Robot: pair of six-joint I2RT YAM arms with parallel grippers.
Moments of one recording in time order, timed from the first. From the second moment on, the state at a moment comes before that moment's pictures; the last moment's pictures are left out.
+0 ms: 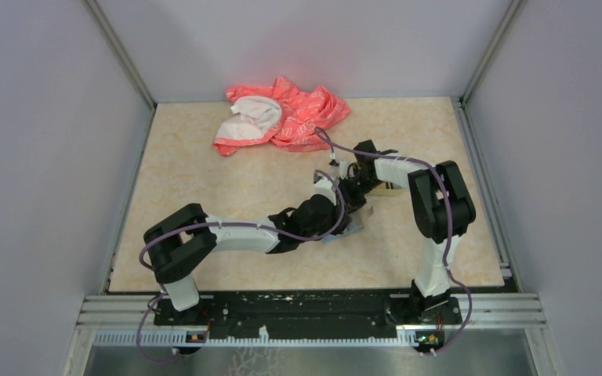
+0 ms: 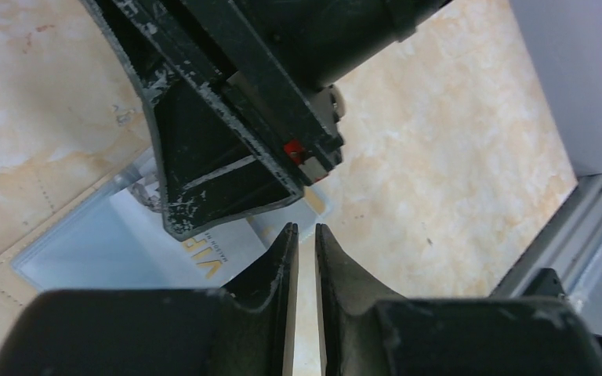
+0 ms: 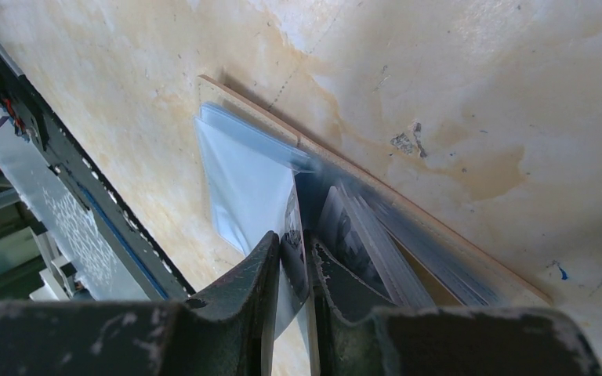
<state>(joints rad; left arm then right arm) -1.11 1.76 0.92 0.40 -0.24 -0.72 0.35 1.91 1.17 -0.66 -0.69 -0.09</state>
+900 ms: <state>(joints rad) -1.15 1.90 1.01 0.34 -0.41 -0.70 0.35 1.91 1.17 -0.66 -0.69 -0.09</state>
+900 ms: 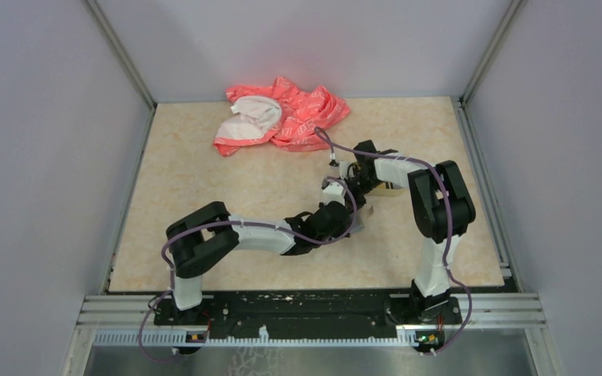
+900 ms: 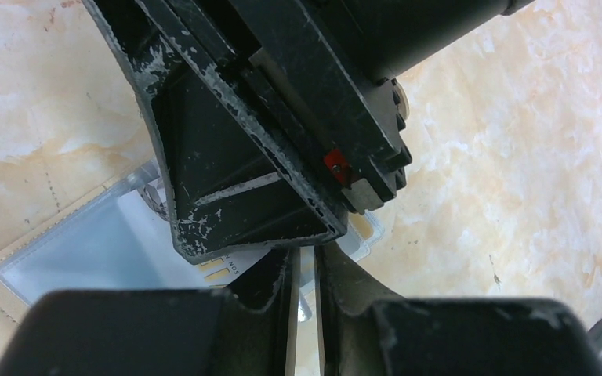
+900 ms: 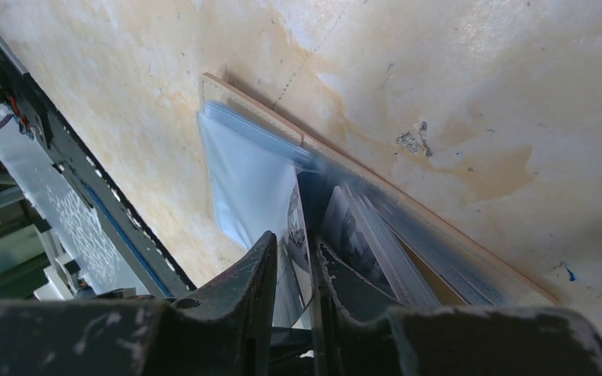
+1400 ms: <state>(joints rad) -1.16 1.92 1.04 0.29 -0.47 -0.77 0.35 1.88 1.18 -0.67 -0.67 -0.11</state>
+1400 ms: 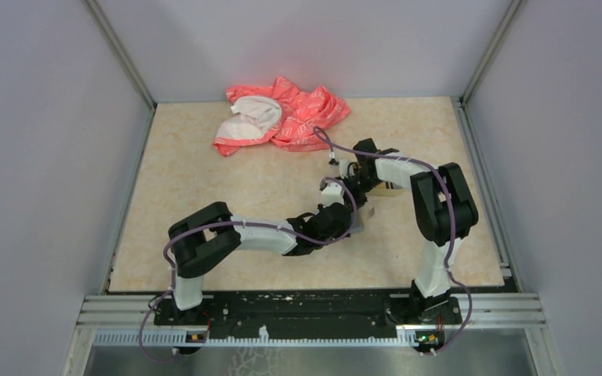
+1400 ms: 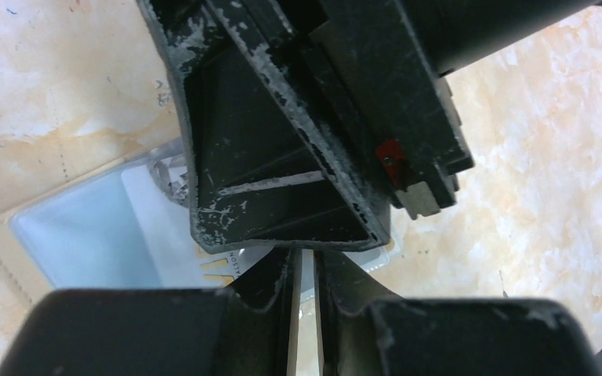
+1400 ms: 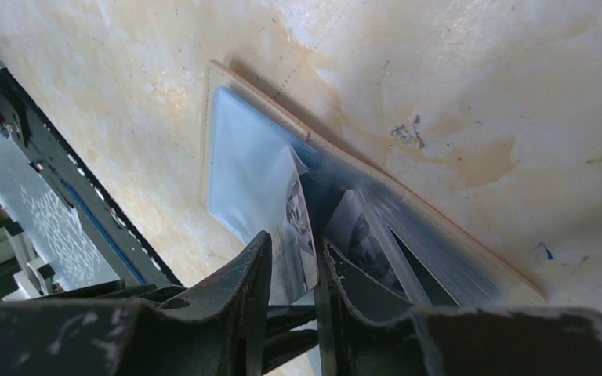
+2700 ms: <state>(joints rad) -1.07 1.94 1.07 0.25 -0.42 -0.77 0.31 1.77 1.20 -0.69 -0.57 -0.16</state>
